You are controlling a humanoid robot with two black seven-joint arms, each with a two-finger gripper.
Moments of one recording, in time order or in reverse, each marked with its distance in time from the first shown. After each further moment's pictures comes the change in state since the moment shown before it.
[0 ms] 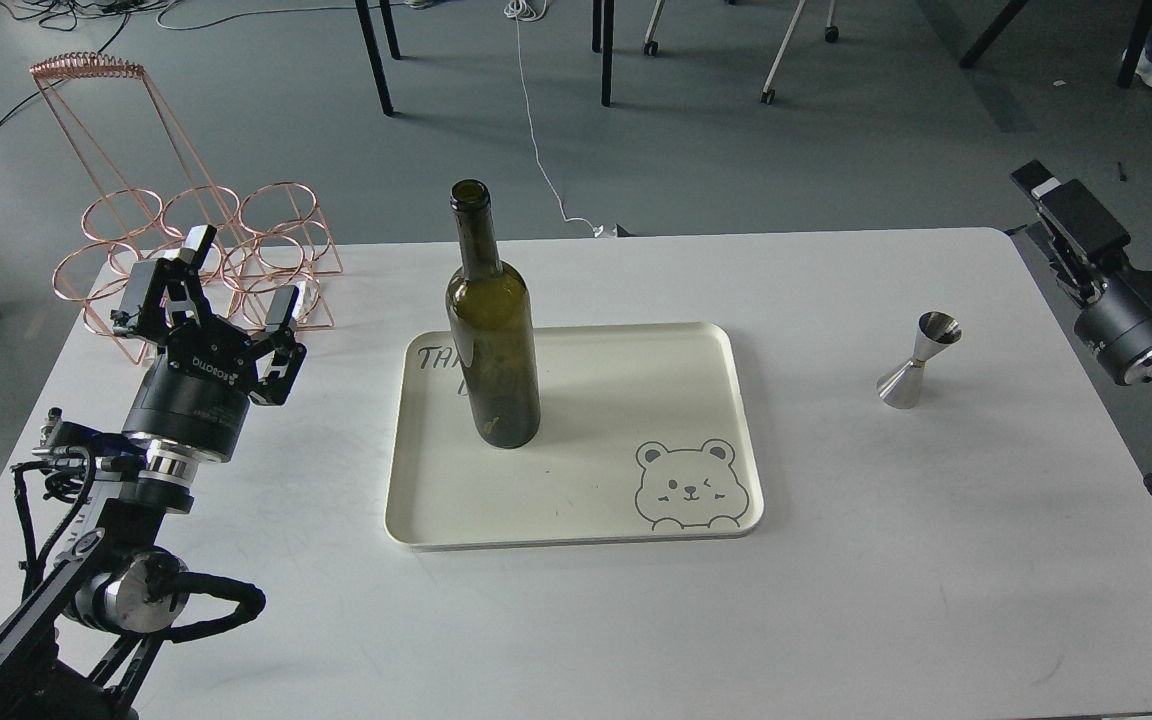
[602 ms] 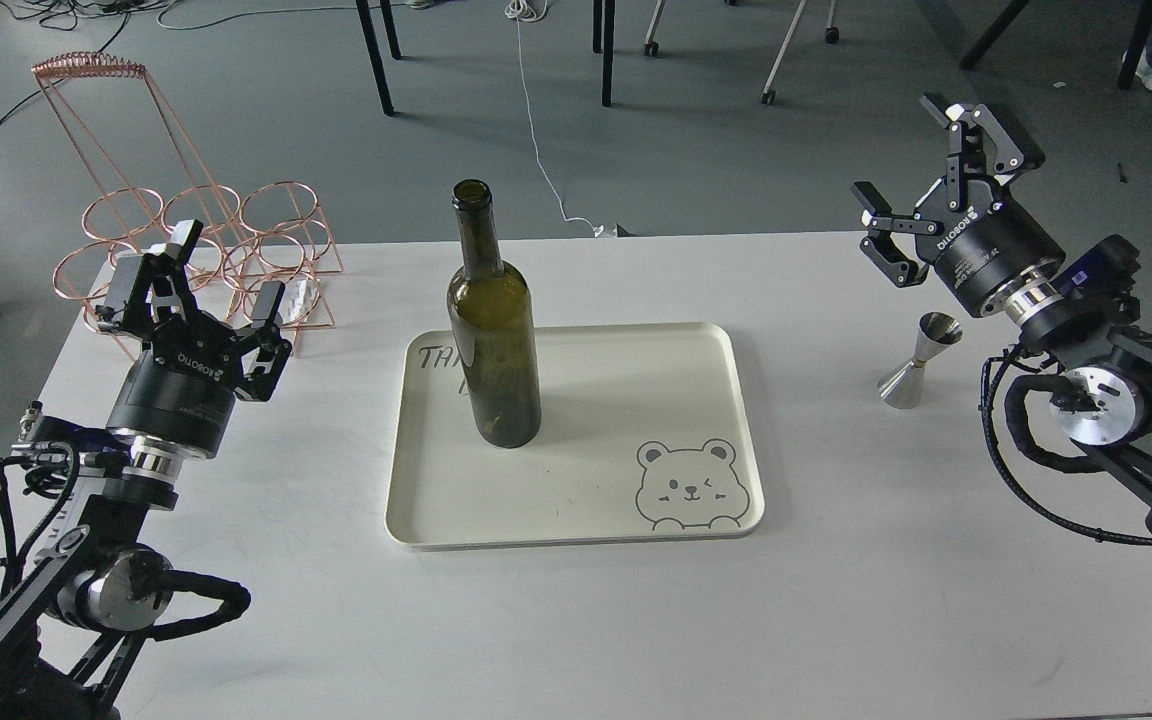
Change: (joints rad) left arm -0.002 0.037 -0.001 0.001 0.005 0.002 -0.009; right arm 0.063 0.366 0.098 -0.374 0.553 0.698 0.000
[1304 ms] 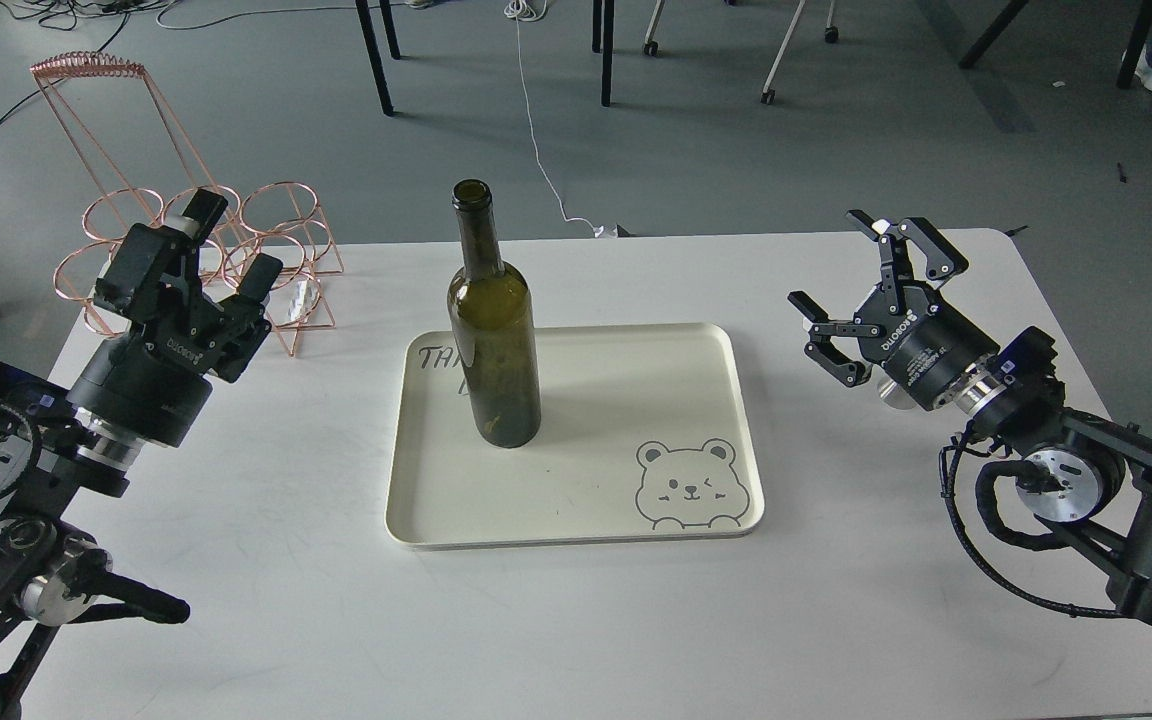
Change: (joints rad) left arm -0.003 0.213 0.003 -0.158 0.500 -0.042 -0.035; right arm -0.092 0.083 -0.054 -0.071 -0.015 0.120 0.000
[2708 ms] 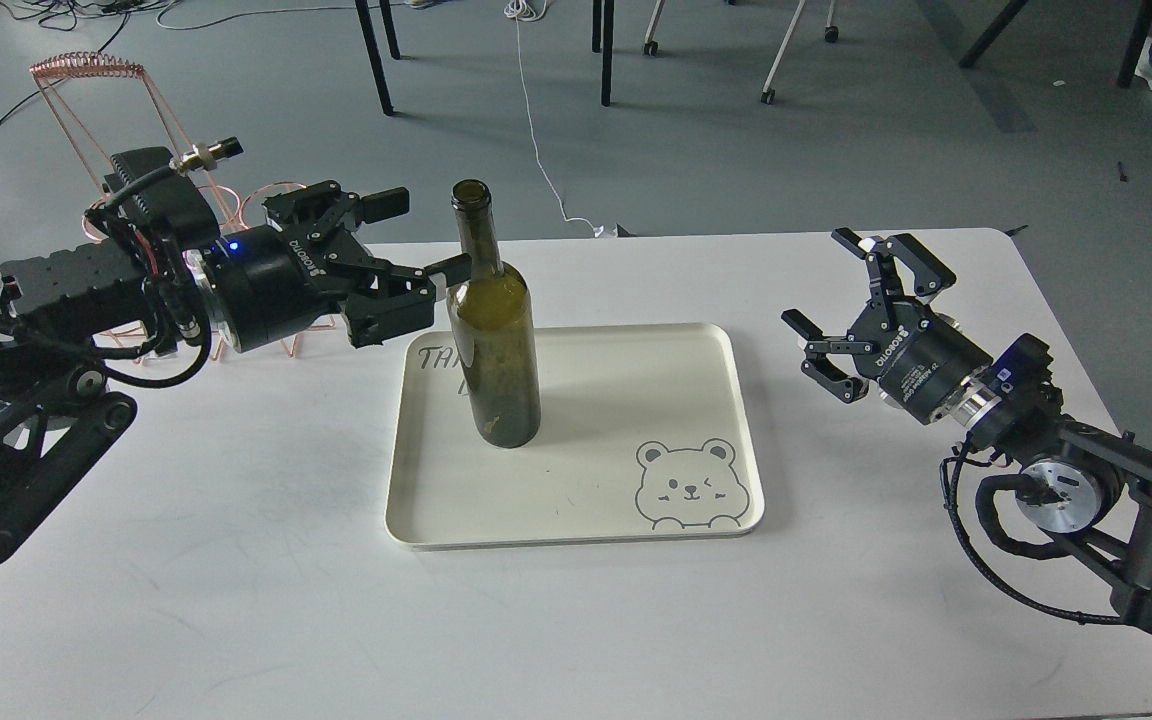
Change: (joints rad) left arm -0.482 0.102 0.282 0.016 1.007 -0.007 0.000; right arm -0.017 0.000 0.002 0.002 -0.071 0.000 0.000
